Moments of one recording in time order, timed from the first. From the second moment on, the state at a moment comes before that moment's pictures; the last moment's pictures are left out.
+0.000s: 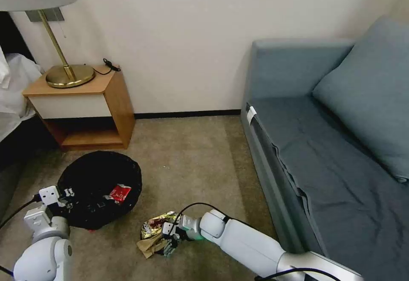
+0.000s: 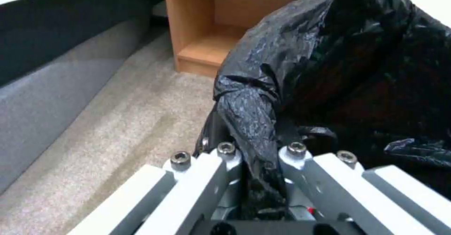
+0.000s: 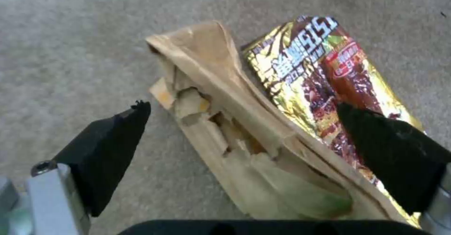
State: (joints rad) left arm 1.39 -1.50 -1.02 -1.93 -0.19 0.36 0.00; right arm -0.62 1.45 -0.64 0.92 0.10 -0.05 -0.55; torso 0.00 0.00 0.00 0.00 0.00
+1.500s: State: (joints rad) left arm 1.43 -1.46 -1.04 -1.92 -0.22 0.34 0.00; right arm -0.73 1.37 -0.46 1.12 0.18 -0.01 -0.58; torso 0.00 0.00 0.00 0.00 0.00
